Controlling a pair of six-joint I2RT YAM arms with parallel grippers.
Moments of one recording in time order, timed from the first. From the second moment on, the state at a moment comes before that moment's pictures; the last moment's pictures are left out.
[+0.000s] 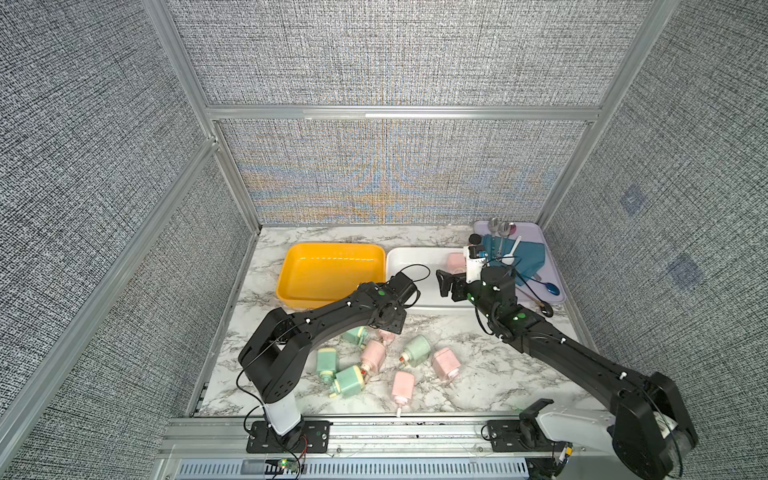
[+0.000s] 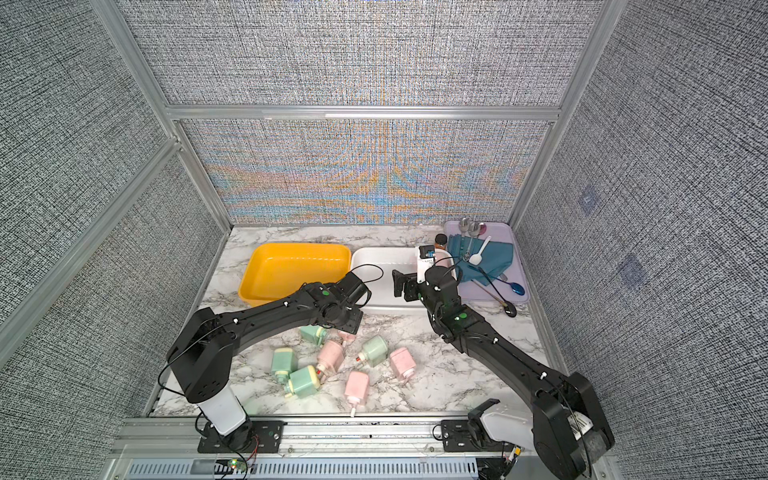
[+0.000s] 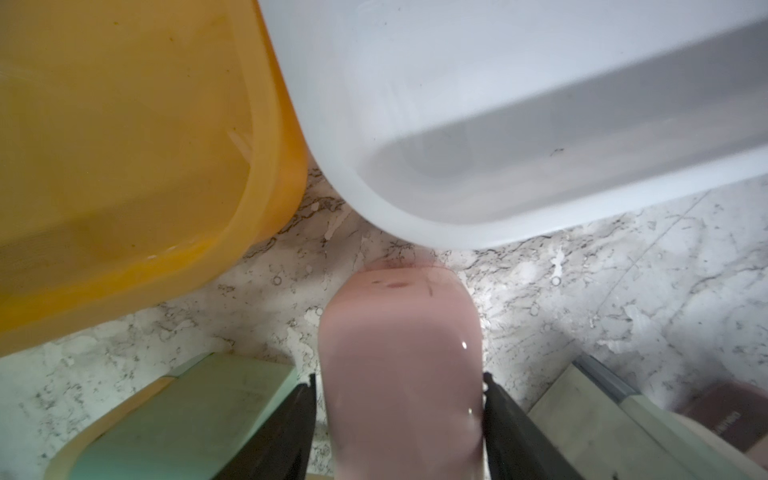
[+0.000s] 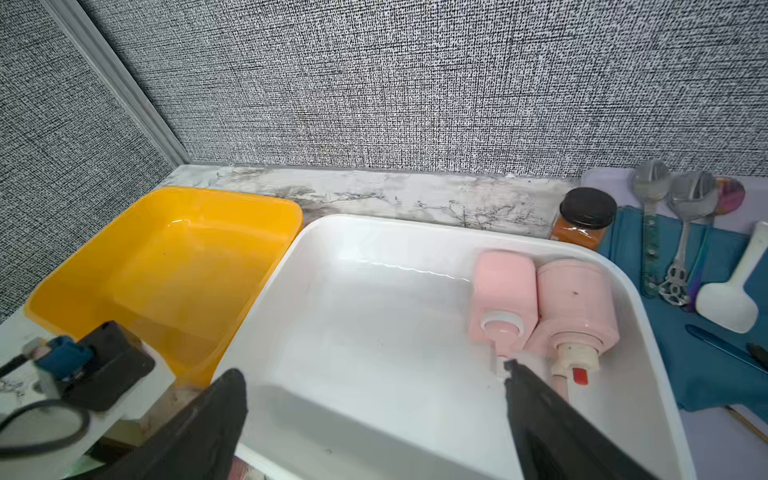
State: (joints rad) left arm -0.86 1.75 1.25 -0.76 -0.17 -0.47; right arm 0.50 1.21 0.75 0.13 0.14 0.23
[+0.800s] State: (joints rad) left arm -0.86 1.75 1.29 -0.82 -0.21 -0.49; right arm 0.50 1.21 0.74 0.14 0.21 0.27
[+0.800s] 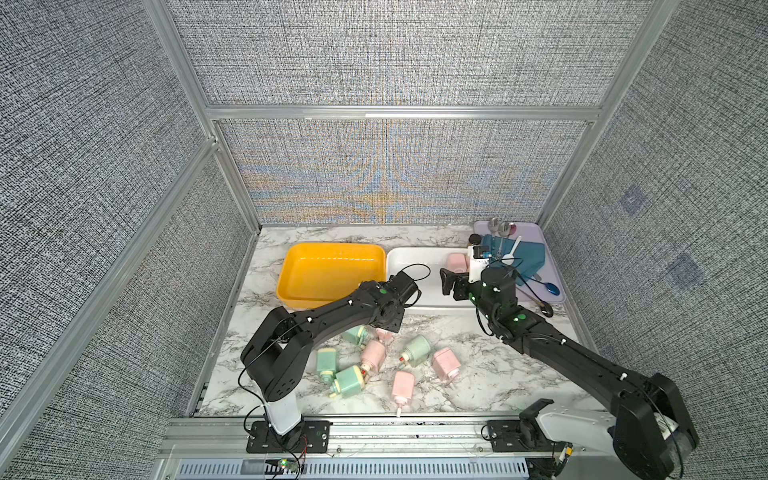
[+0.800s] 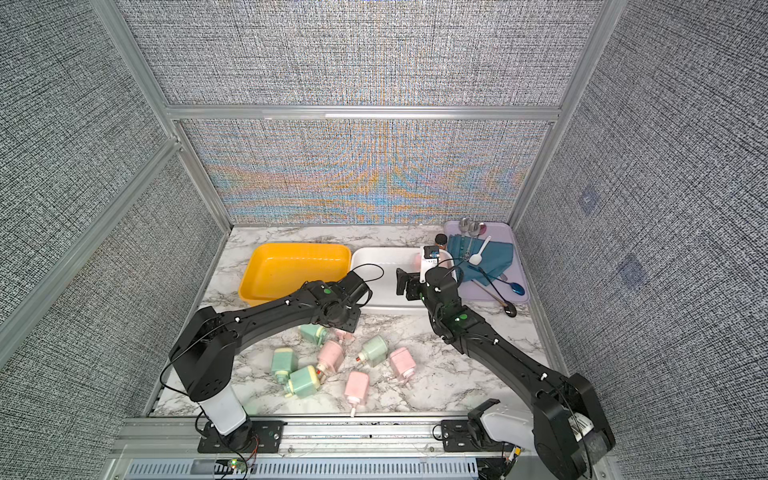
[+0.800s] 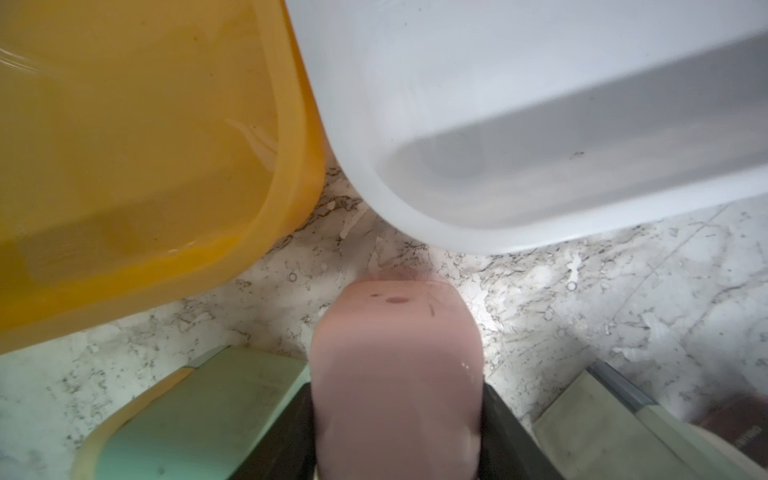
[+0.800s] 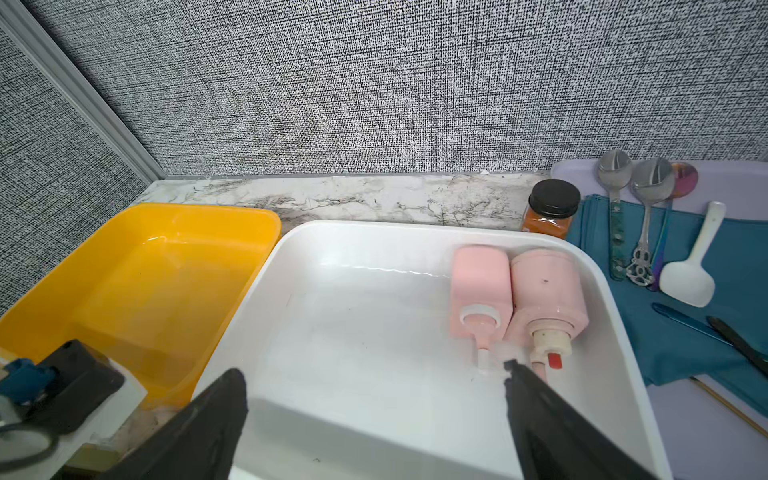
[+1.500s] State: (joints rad) left arm -0.86 1.76 1.69 -0.96 -0.33 -0.51; right arm 0.32 1.16 0.56 0.31 0.22 0.37
